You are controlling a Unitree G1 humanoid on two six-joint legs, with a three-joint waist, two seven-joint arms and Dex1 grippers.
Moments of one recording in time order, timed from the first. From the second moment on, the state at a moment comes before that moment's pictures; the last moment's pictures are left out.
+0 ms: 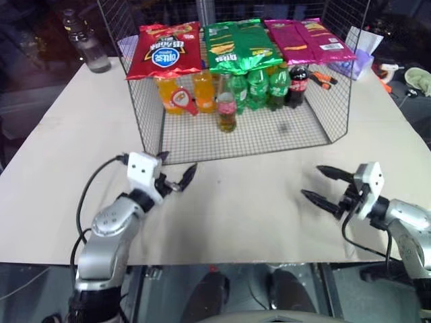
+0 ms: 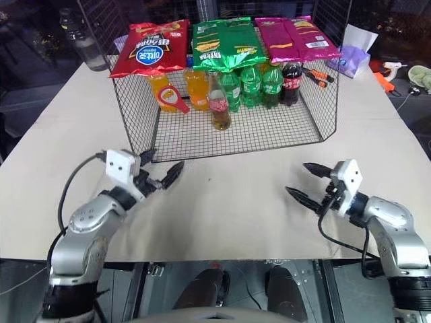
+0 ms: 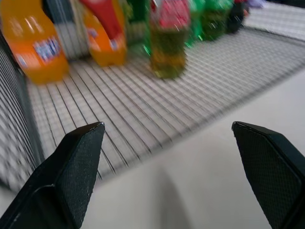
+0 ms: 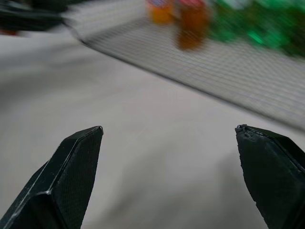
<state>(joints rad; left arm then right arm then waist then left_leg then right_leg) -0.13 0.43 0.17 -0.32 -0.31 0.36 -0.43 -0.05 -0.59 -0.12 -0.25 0.55 0.24 0.95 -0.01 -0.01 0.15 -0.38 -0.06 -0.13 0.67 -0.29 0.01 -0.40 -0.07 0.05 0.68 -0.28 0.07</state>
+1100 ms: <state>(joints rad) -0.73 0.37 0.15 0.40 -0.24 0.11 -0.44 -0.10 -0.51 -0.12 -0.38 0.67 0.34 0.84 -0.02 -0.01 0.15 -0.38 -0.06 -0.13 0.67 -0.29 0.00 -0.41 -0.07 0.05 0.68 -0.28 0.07</state>
